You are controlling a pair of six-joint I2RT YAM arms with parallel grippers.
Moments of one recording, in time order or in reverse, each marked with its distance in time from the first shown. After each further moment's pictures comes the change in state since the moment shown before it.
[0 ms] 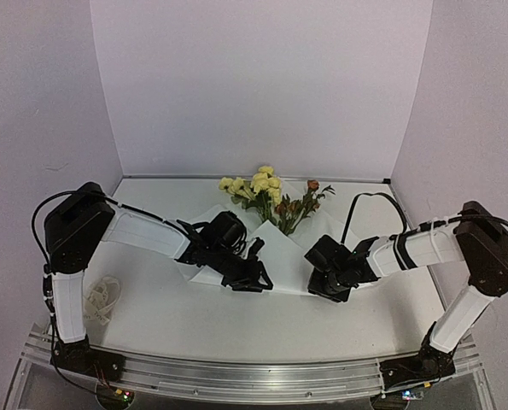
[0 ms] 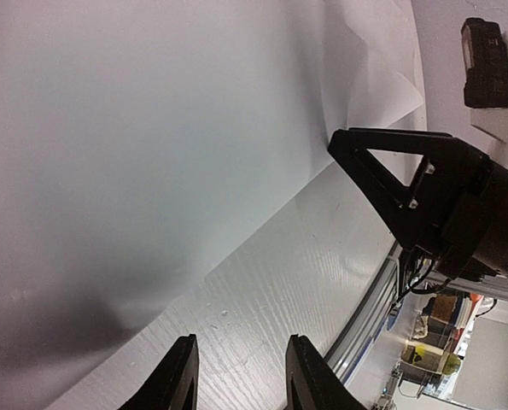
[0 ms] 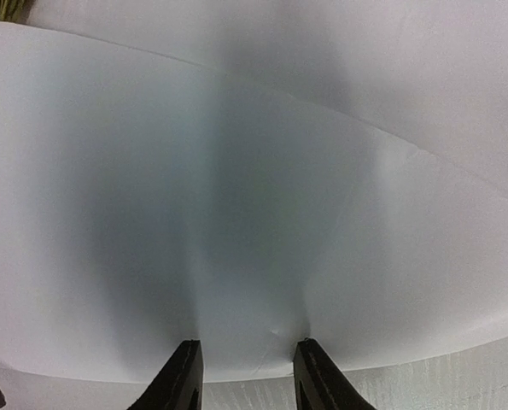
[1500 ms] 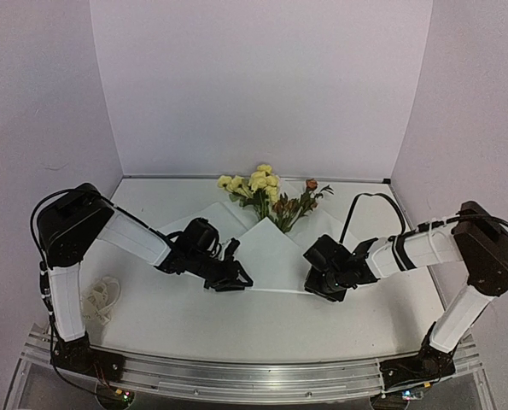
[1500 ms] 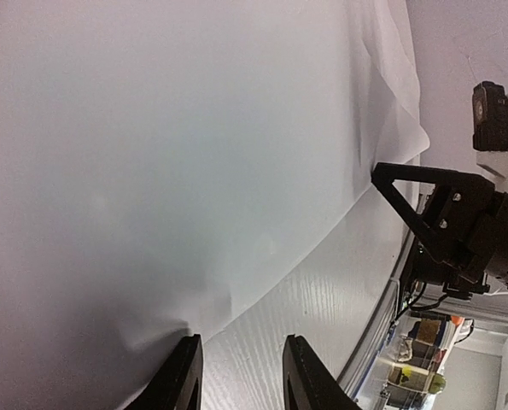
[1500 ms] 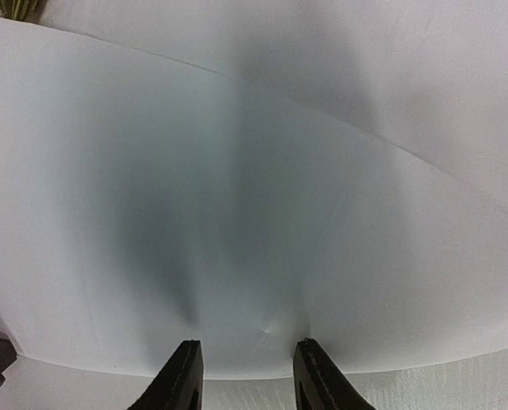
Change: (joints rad) left arm 0.127 -0.017 -0.245 0.295 0.037 -0.039; right arm 0.001 0.011 -0.009 0.068 -0.013 0.026
